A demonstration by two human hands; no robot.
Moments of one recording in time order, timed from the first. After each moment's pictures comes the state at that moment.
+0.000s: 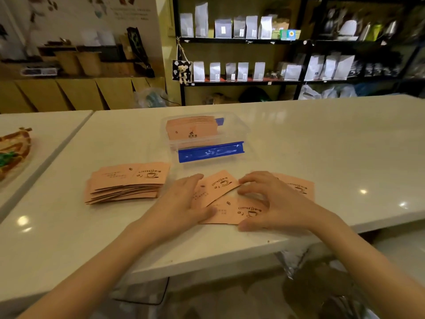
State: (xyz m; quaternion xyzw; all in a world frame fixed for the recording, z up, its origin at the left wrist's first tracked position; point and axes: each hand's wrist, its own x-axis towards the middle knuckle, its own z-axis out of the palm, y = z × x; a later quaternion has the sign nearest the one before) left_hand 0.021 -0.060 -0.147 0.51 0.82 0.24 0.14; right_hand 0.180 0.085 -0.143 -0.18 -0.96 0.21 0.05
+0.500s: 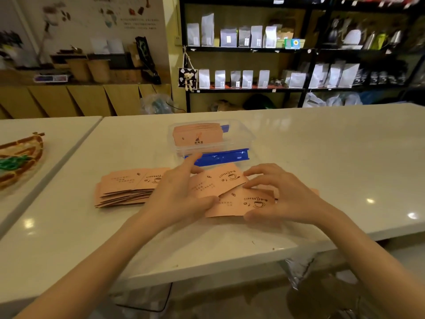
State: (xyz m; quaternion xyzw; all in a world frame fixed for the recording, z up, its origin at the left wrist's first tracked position) left_hand 0.014 -0.057 -0.119 0.50 0.79 0.34 0.08; right_hand 0.172 0.089 -0.124 -0.18 -0.95 0.25 0.12
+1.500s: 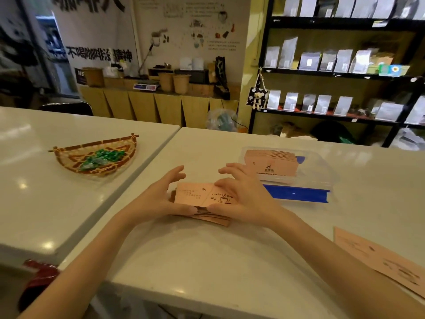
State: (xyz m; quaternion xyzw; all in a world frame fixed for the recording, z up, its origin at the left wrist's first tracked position) left_hand -0.112 -0.148 -0.138 0.35 0.84 0.39 0.15; right_hand -0.004 0.034 -0.126 0.00 -0.98 0.16 0.12
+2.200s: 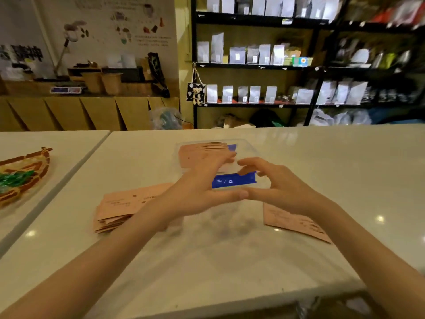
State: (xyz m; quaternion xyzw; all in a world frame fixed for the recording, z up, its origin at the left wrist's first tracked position) left_hand -0.008 -0.014 -0.091 0.62 0.69 0.34 0.11; right_hand 0.129 0.108 -0.086 -0.15 -0.93 0.29 0.15
